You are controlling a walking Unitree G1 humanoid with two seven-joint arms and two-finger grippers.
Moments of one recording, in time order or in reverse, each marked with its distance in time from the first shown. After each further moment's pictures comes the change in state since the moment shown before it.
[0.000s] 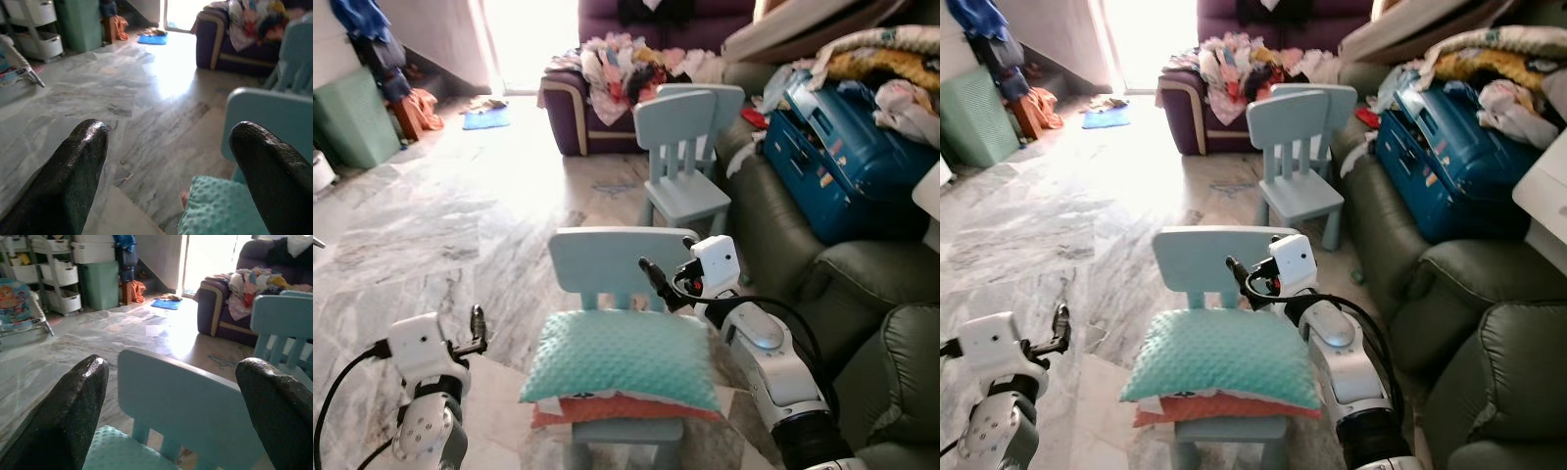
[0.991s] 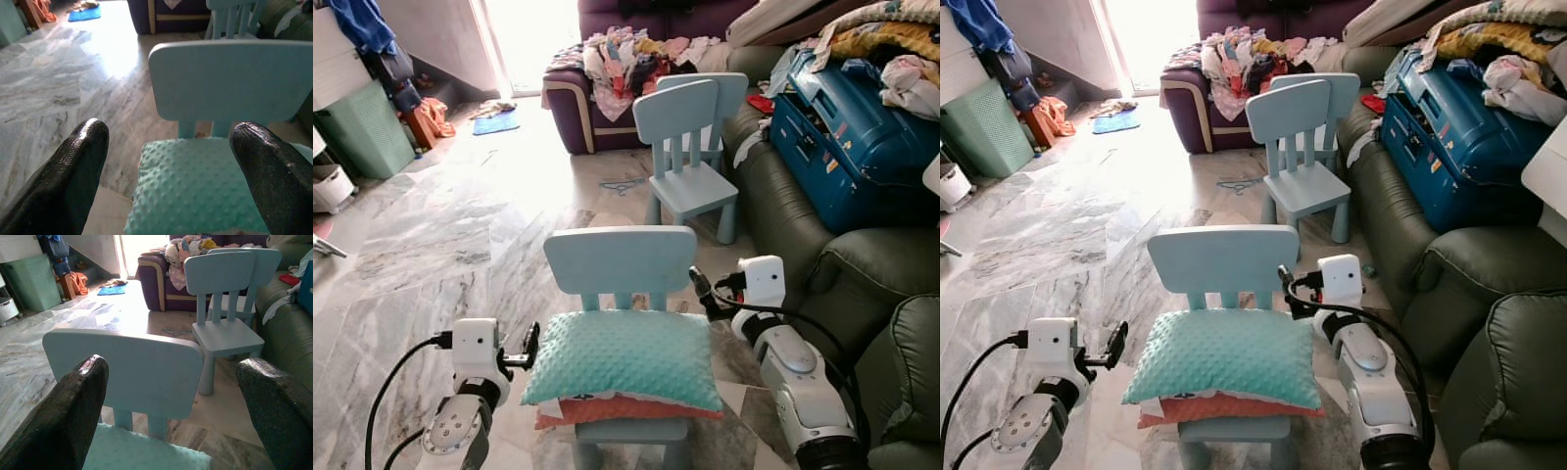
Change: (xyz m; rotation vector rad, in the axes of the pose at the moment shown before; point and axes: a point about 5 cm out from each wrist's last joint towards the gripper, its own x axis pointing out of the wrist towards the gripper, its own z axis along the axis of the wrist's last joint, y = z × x) left arm -0.001 -0.035 -0.023 0.059 0.104 -0.314; right arm -0.034 -0.036 -0.026 0.055 0.079 -0.280
